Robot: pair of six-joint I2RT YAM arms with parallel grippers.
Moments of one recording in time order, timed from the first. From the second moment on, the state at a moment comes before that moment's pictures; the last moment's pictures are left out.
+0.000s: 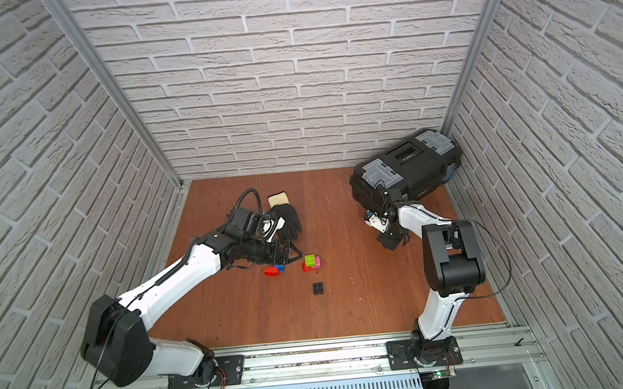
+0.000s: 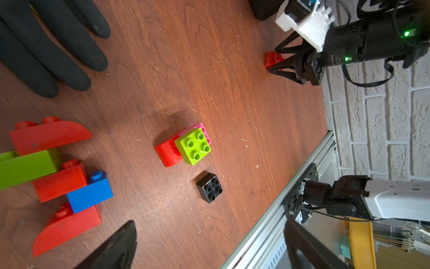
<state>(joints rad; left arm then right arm) -0.56 1.42 1.04 -0.60 0.51 -0.38 -0.02 1.78 1.11 -0.71 0.03 -0.75</state>
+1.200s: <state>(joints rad) -0.52 1.40 1.04 -0.61 0.51 -0.38 0.10 1.54 1.09 -0.80 0.00 -0.20</state>
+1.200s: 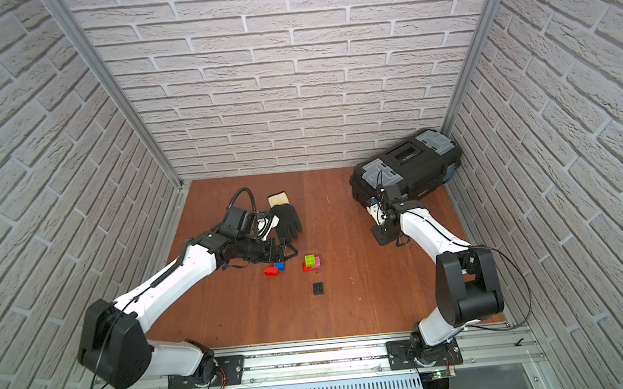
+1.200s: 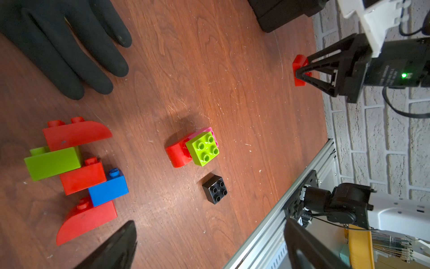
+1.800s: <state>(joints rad) -0.50 1.34 1.01 -0.62 0.52 -0.38 0.37 1.42 1.01 -0.85 0.03 0.39</state>
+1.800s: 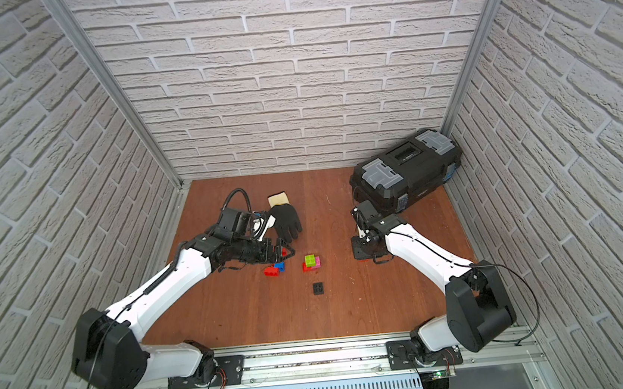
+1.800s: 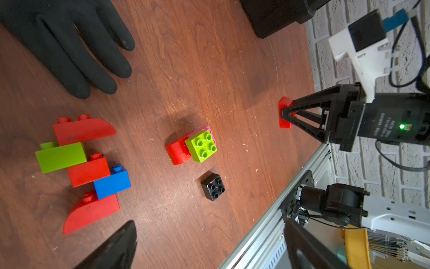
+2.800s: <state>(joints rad) -0.45 1.30 0.94 -0.63 0.55 -0.35 0.71 1.64 0.96 -0.88 0.14 1.34</state>
